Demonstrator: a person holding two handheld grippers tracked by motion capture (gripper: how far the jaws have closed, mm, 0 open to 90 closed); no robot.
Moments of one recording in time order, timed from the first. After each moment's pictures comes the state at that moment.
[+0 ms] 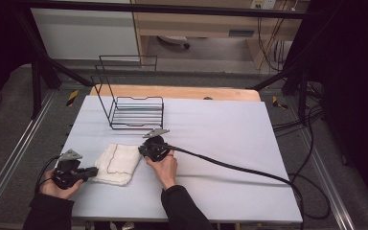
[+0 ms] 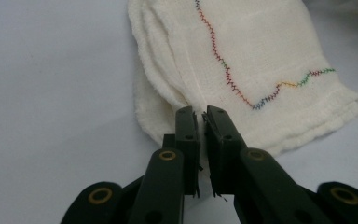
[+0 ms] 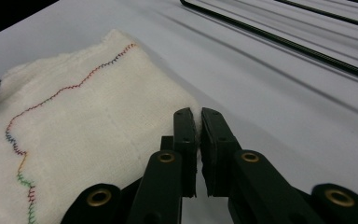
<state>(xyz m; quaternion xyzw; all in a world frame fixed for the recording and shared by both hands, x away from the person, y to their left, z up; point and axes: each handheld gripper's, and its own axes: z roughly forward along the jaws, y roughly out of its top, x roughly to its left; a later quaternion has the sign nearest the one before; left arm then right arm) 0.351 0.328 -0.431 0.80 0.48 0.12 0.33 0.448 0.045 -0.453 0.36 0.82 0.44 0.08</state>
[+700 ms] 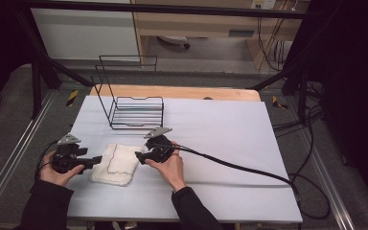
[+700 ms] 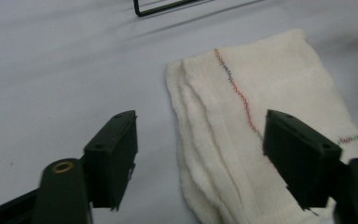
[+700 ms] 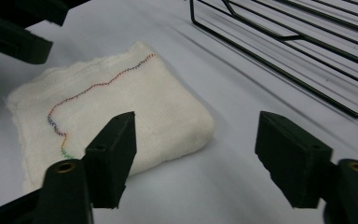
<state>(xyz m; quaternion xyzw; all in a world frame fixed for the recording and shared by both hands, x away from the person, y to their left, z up) 0.399 0.332 -0.412 0.79 0.48 0.14 0.35 0.428 0.030 -0.416 0.32 0.84 0.43 0.11</state>
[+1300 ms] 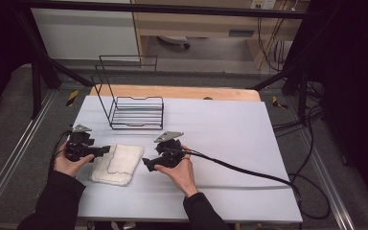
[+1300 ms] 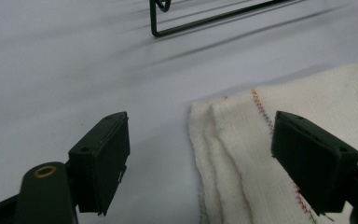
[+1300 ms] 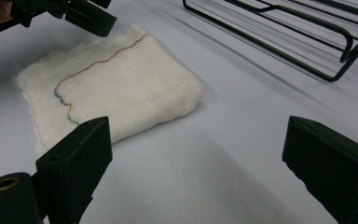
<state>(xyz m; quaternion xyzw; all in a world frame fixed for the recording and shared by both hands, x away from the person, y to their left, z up) 0.441 0.318 -0.426 0.78 0.51 0.16 0.34 0.414 0.000 -0.418 0.34 0.83 0.43 0.10</state>
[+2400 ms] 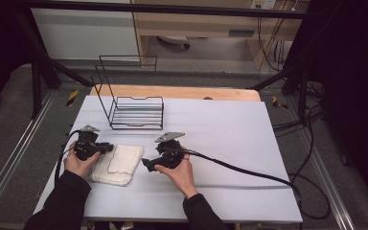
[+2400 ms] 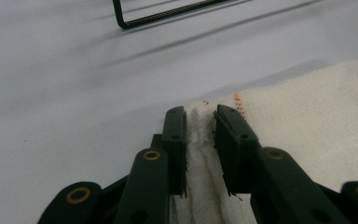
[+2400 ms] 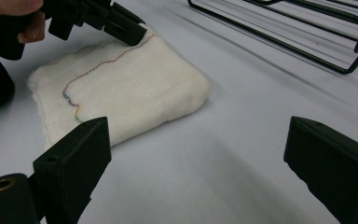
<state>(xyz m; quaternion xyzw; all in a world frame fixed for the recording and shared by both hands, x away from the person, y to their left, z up) 0.449 0.304 -0.440 0.79 0.50 0.12 0.34 0.416 0.000 -0.422 0.35 0.82 0.45 0.08</state>
